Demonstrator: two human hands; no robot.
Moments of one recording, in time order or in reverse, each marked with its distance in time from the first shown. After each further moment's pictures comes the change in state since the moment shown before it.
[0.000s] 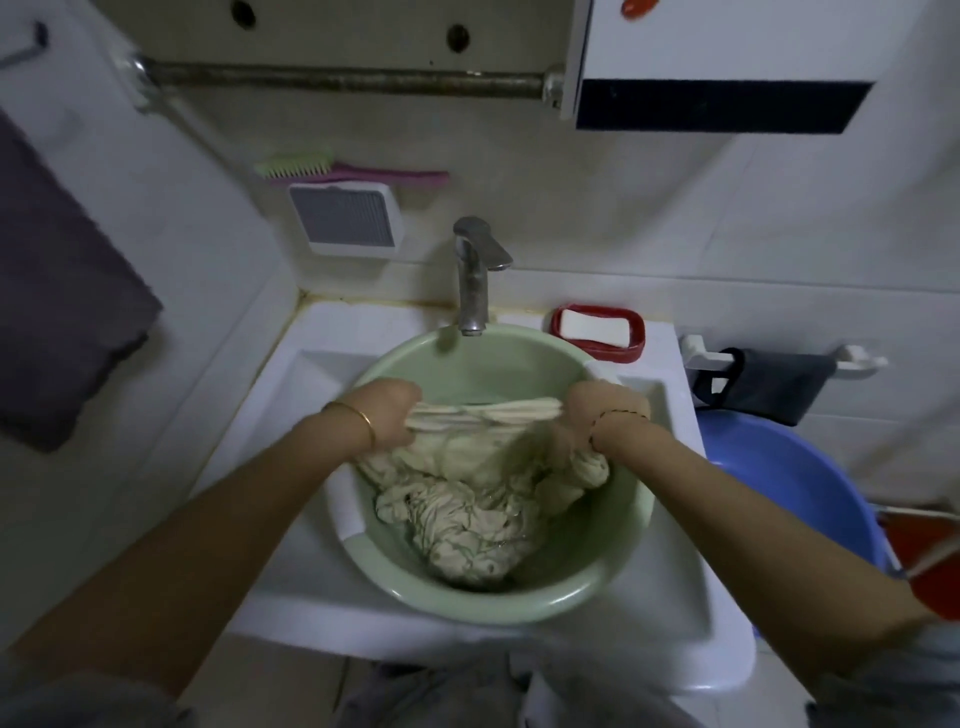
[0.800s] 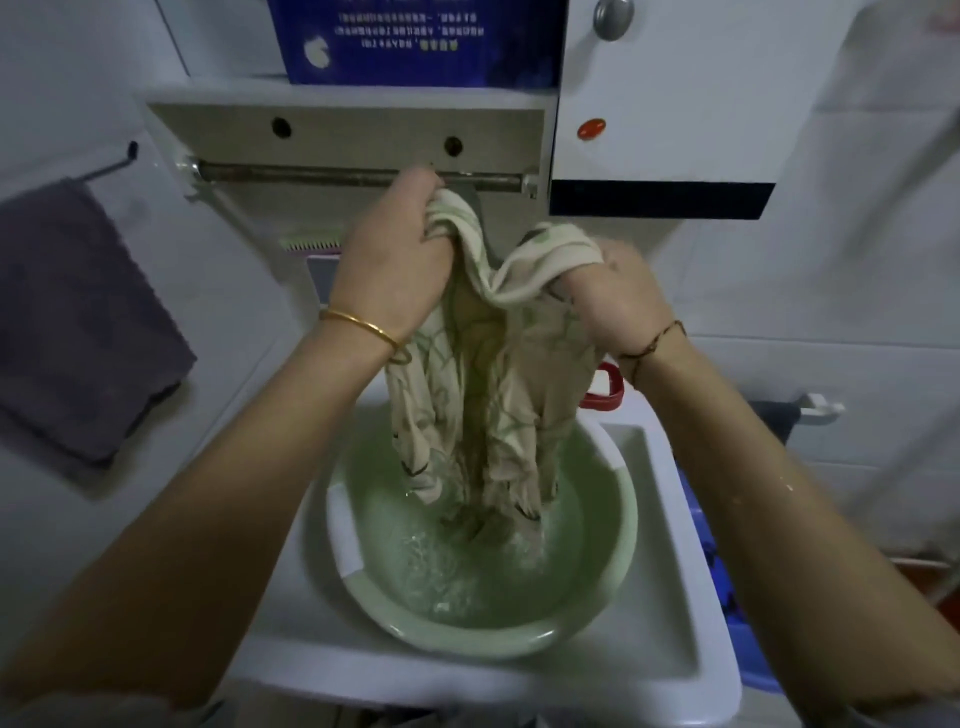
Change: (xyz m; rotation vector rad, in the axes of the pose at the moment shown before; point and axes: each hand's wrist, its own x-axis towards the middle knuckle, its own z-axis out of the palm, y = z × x) left_hand -0.070 0.093 -0.157 -0.494 1.045 0.226; right_hand -0.094 -0.025 -0.160 1.094 0.587 -0.349
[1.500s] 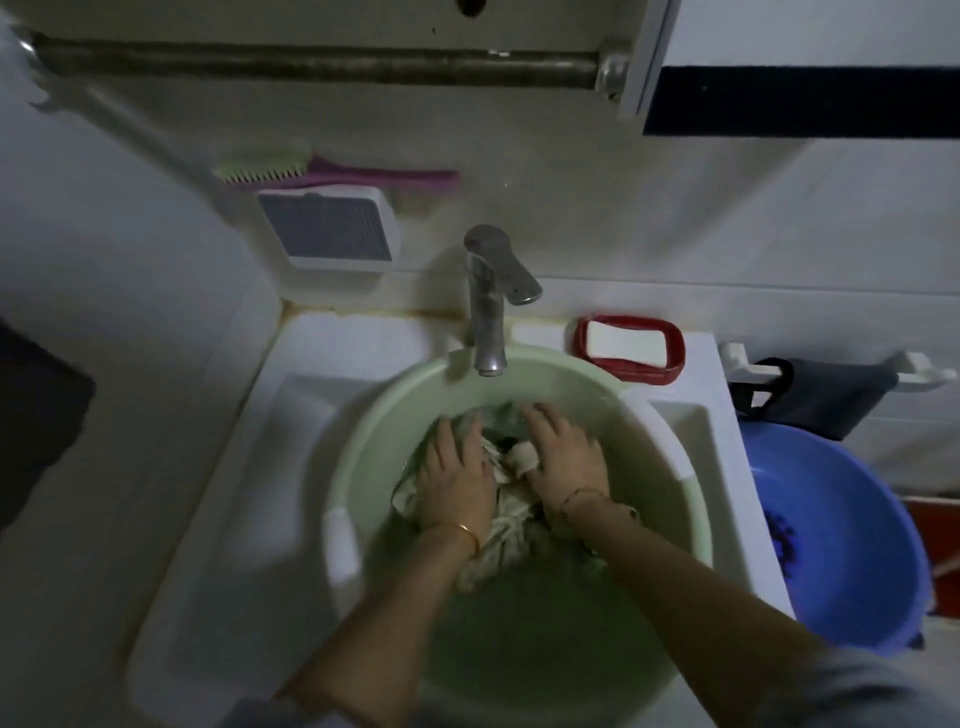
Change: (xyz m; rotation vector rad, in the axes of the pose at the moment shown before) left_hand -0.166 -0.185 0.191 0.433 -0.634 -0.415; right_hand -0.016 0.255 0.135 -0.687 -0.346 0.294
